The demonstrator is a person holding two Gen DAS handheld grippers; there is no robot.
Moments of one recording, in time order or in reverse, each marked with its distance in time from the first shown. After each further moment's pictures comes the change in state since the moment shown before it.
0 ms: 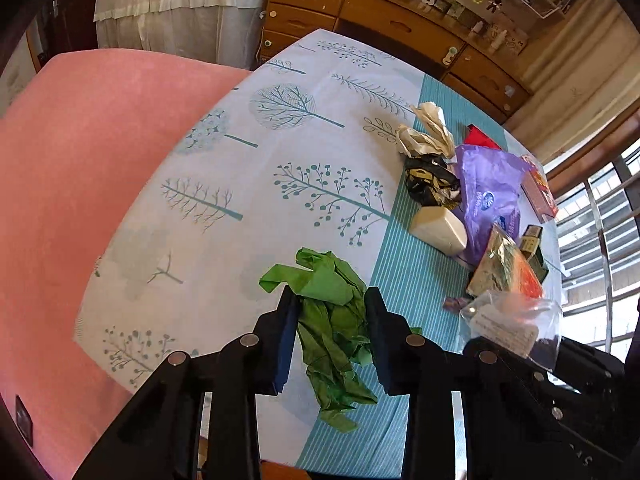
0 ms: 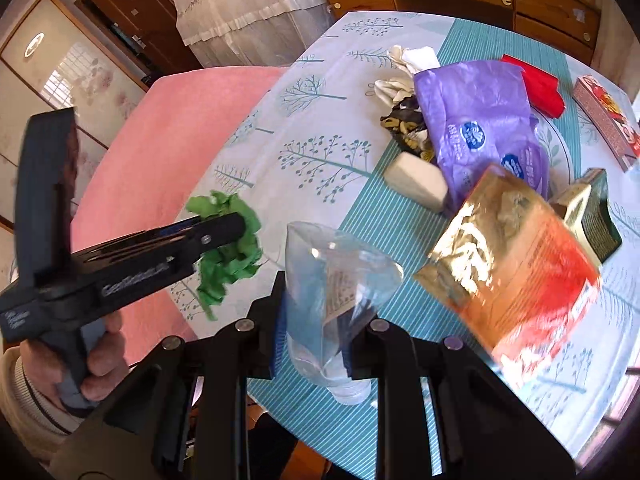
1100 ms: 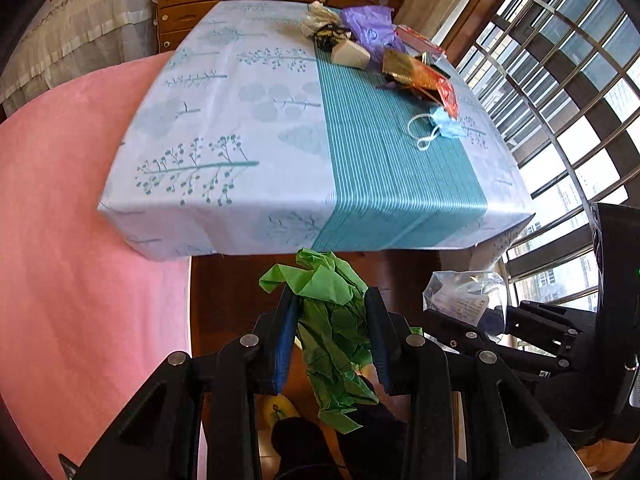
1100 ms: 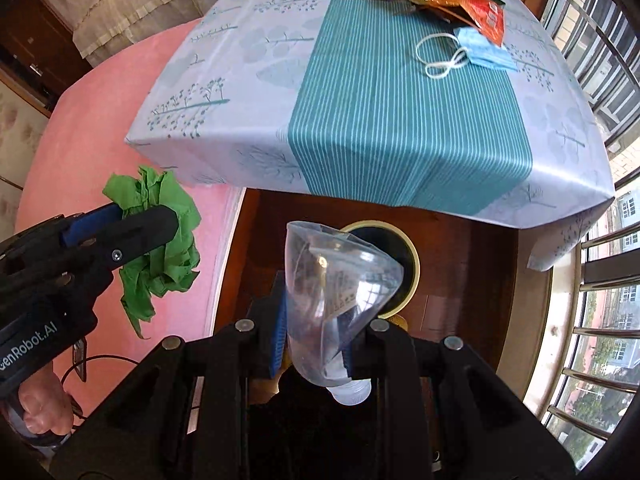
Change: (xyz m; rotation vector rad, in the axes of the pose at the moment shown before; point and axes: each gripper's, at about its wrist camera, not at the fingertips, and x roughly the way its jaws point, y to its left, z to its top) left arm -0.101 0.093 -0.234 0.423 0.137 -0.181; right arm 0.014 0.150 -0.265 0.315 0.052 -0.325
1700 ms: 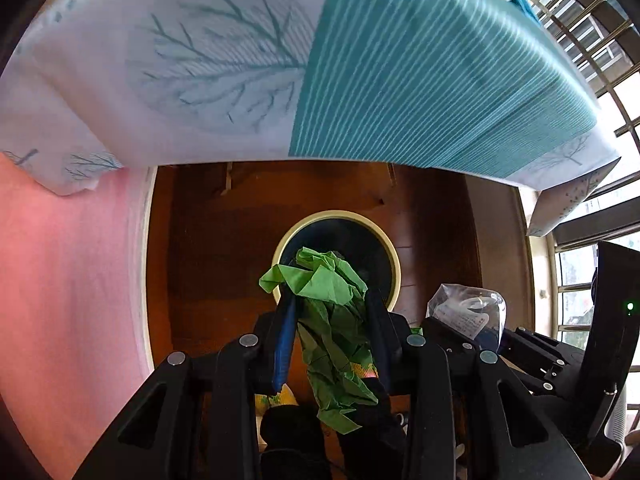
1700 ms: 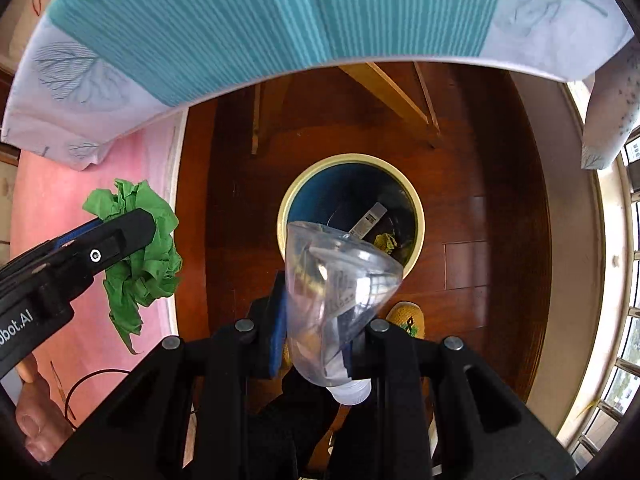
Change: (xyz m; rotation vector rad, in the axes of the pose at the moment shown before) left arm 0.207 -0.009 -0.050 -0.026 0.164 0.058; right arm 0.184 -0.106 -0.070 0.238 0.082 0.032
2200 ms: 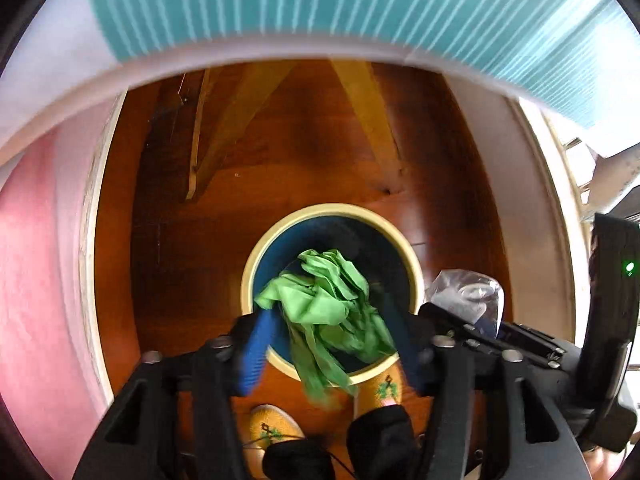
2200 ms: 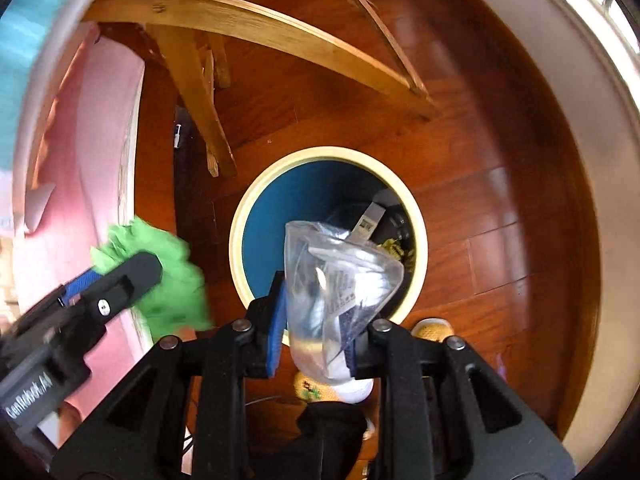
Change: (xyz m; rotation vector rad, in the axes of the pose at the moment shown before) left arm 0.147 -0.017 0.012 0.073 0.008 0.044; right arm 0.119 -0.100 0.018 0.199 -0.009 0.104
